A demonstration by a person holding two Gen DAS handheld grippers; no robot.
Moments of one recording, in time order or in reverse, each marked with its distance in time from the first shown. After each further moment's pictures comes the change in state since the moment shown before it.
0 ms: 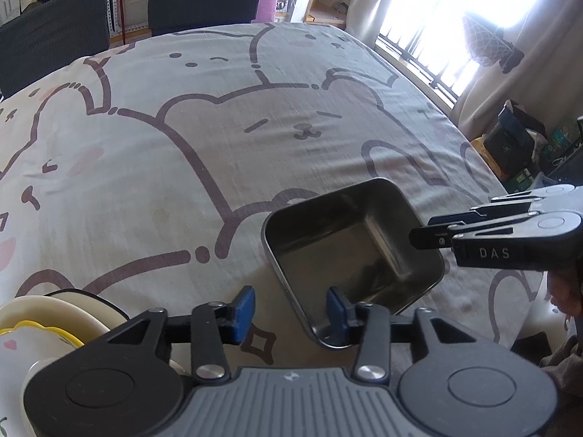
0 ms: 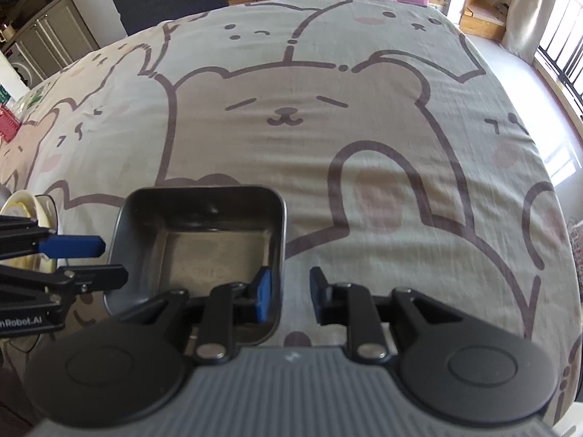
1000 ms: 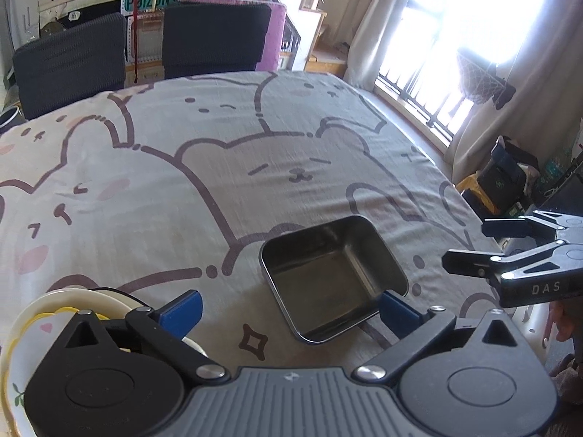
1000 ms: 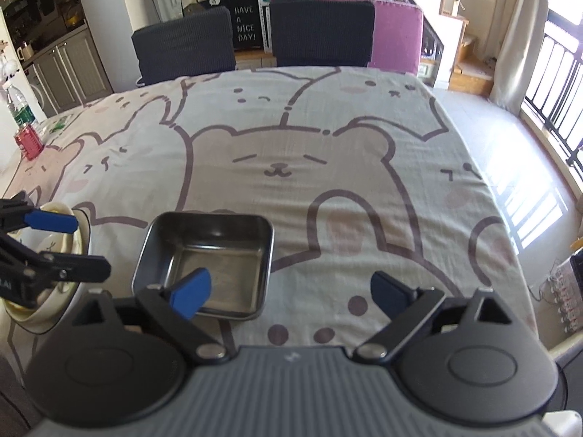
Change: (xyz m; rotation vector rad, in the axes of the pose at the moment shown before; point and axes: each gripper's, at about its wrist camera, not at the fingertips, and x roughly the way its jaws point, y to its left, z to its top) left arm -0.059 -0.007 -0.014 -0.027 -0.142 0.002; right arm -0.081 -0.006 -0.037 -0.041 -0.216 -0.023
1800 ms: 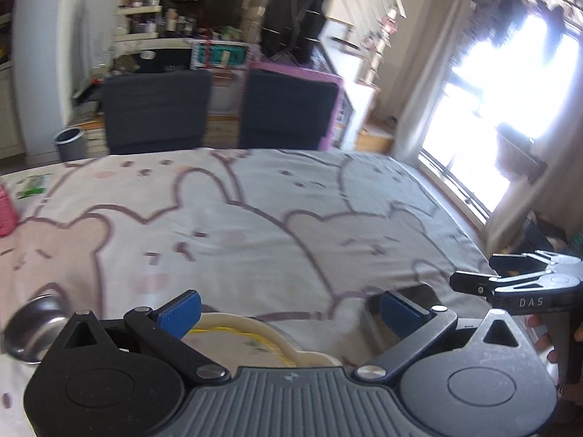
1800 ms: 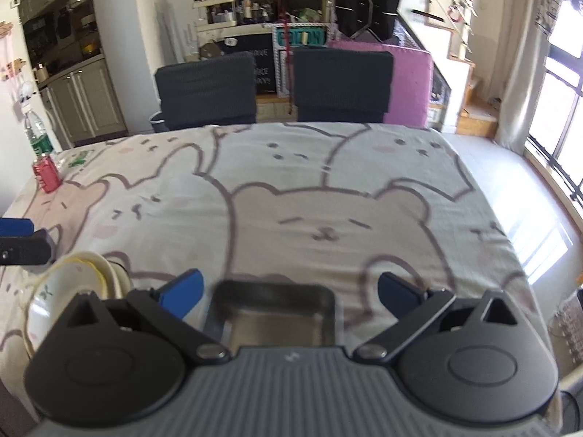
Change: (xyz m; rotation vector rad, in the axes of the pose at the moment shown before) left arm -0.104 0.089 -0.015 -0.131 -0.238 0.131; right arm -0.006 0.068 0.030 -0.031 -0.154 0.025
